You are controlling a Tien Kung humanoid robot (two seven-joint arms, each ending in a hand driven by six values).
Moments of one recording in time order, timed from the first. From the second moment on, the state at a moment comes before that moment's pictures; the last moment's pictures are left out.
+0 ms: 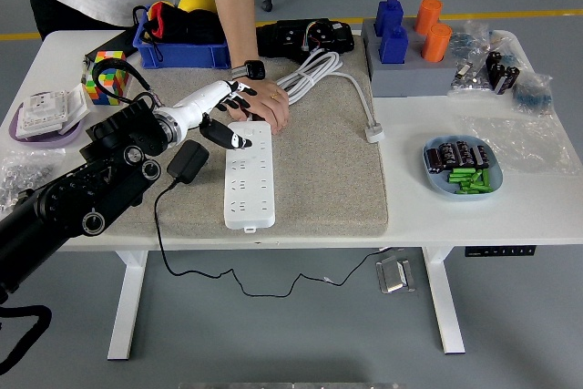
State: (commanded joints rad) left arm -0.80 0.16 -0.77 -0.89 1.55 -0.09 0.20; right arm 0.06 -0.23 1.47 0.32 -1.52 0.08 -0.25
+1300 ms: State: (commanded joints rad) left arm -0.92 0.07 -0.62 -0.66 1.40 -0.13 0.39; right arm 0.06 -0.24 1.46 0.32 -1.51 0.08 -0.25
